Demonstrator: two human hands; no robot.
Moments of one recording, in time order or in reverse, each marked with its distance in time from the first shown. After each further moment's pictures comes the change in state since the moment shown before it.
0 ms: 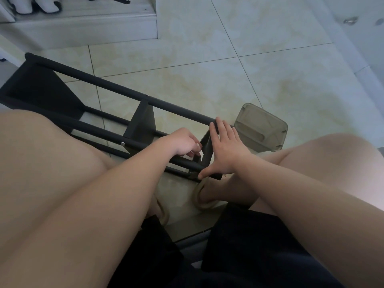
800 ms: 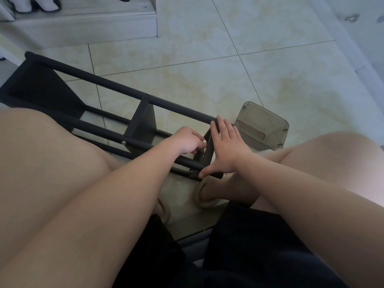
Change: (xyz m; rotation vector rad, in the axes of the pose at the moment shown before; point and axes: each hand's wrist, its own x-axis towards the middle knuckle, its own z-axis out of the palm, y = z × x) left_hand 0.000 0.006 0.010 -0.131 0.098 -0.026; right_hand -0.002 -0.002 0.000 -0.003 -0.008 0.008
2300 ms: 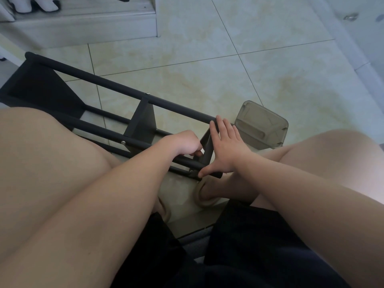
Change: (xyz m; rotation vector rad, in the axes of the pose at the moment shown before) left_hand -0.009 0.008 -0.003 0.323 -0.154 -0.058; right_hand -0.001 -0.001 0.001 0.007 0.001 0.002
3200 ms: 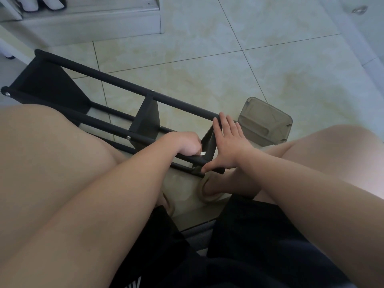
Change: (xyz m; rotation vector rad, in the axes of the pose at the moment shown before) left_hand -0.016 -0.002 -0.006 0.403 -0.092 0.093; right_hand 0.000 -0.001 0.000 0.021 -0.017 0.002
